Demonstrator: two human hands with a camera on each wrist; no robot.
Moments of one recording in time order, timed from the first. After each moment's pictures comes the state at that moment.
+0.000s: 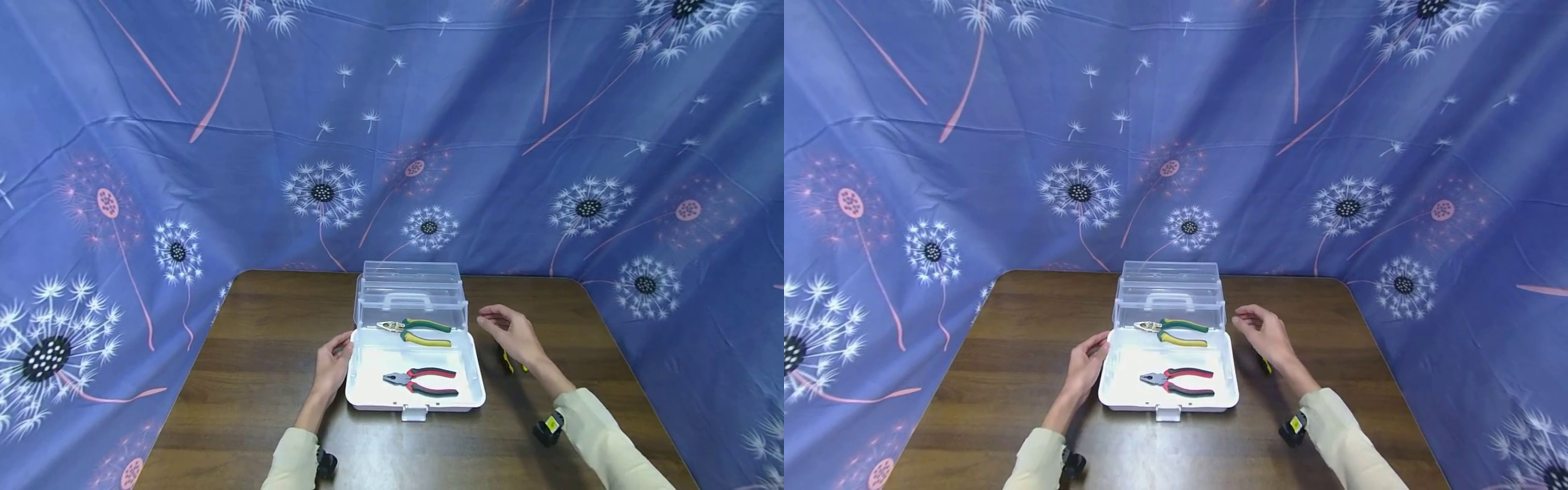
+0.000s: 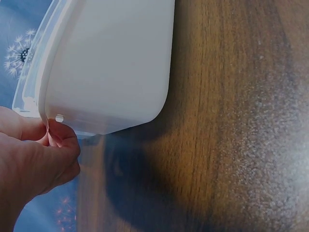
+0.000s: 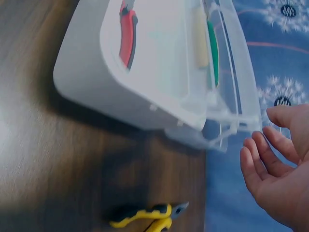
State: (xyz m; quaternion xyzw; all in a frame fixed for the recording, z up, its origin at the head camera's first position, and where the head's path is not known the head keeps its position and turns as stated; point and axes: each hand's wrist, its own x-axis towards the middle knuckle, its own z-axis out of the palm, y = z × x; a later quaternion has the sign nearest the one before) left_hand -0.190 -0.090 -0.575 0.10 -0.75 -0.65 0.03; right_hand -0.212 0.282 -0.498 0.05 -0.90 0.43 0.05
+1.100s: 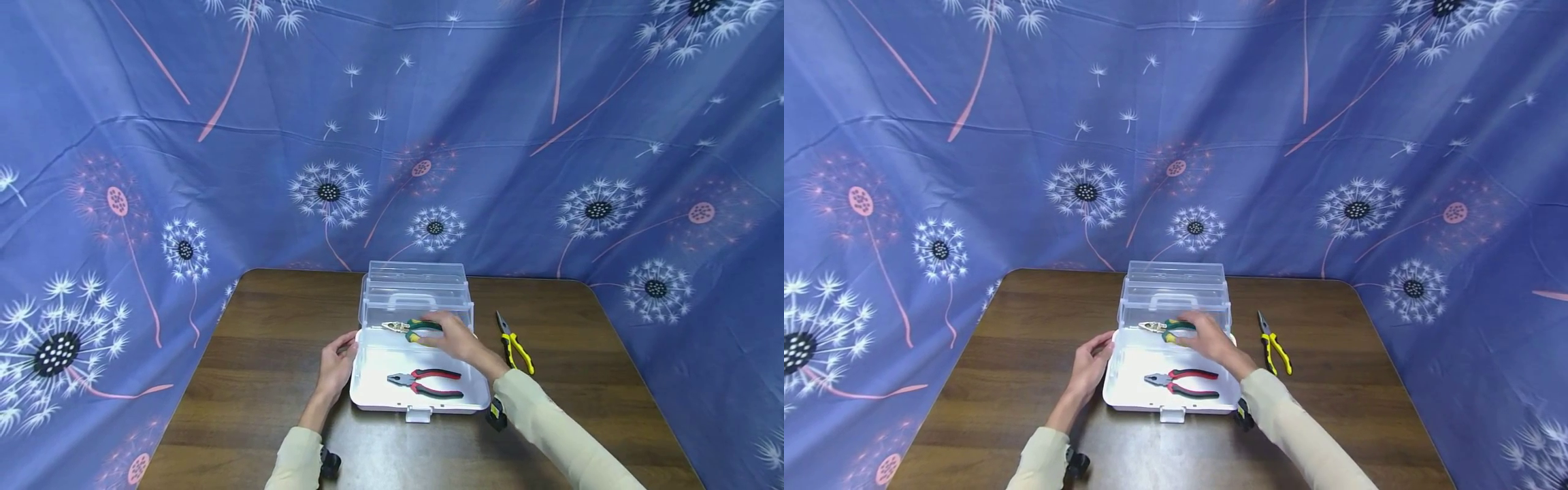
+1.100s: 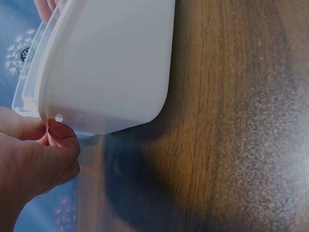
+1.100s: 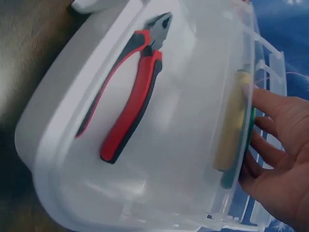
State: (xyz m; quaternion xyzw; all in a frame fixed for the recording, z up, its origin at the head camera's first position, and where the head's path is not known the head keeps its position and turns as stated) left_hand -0.191 -0.090 -0.576 0.10 -0.74 -0.66 0.04; right_hand -0.238 0.179 -0.509 0.21 -0.91 0.35 -0.07
